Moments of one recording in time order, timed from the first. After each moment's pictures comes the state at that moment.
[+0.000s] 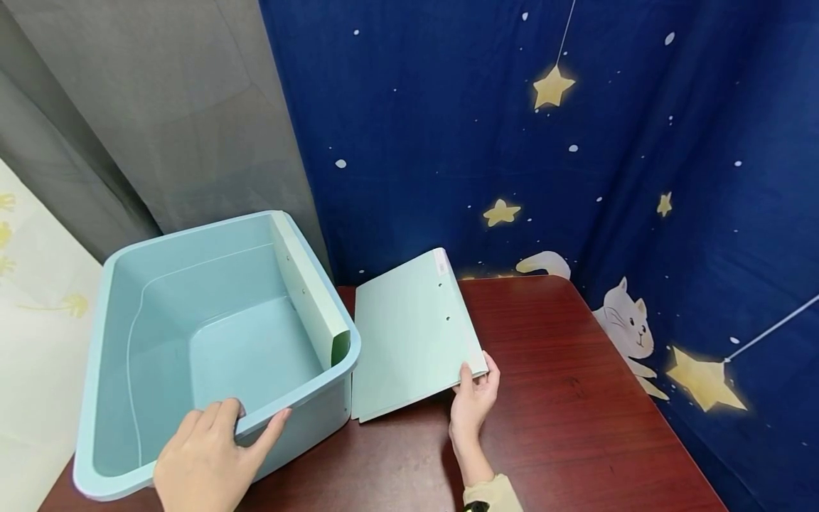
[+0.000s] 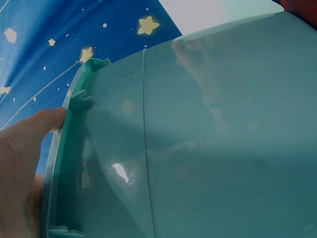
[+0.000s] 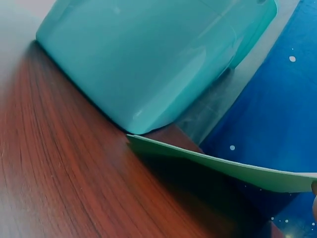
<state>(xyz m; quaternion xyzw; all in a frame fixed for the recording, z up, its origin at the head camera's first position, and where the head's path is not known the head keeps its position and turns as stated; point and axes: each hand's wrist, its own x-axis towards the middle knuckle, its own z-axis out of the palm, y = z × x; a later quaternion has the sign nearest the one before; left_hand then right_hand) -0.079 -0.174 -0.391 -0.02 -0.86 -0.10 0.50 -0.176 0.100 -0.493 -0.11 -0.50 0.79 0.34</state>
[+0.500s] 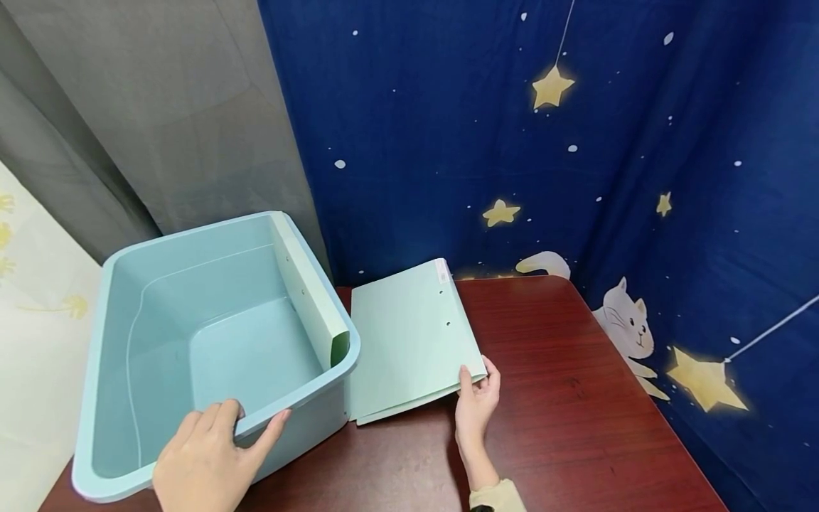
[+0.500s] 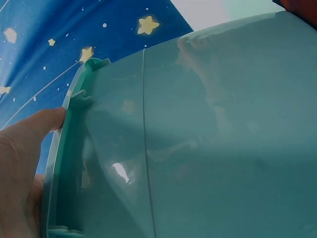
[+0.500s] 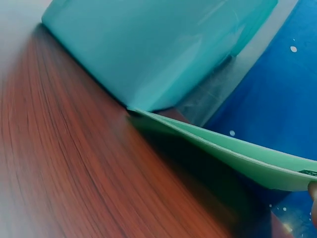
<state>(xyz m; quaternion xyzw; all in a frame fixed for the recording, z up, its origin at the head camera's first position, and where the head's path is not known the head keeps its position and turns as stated) -0.080 -0.174 -0.392 -0.02 -0.85 -0.10 0.51 -0.174 0.111 -0.503 -0.11 -0.54 0.76 0.33</state>
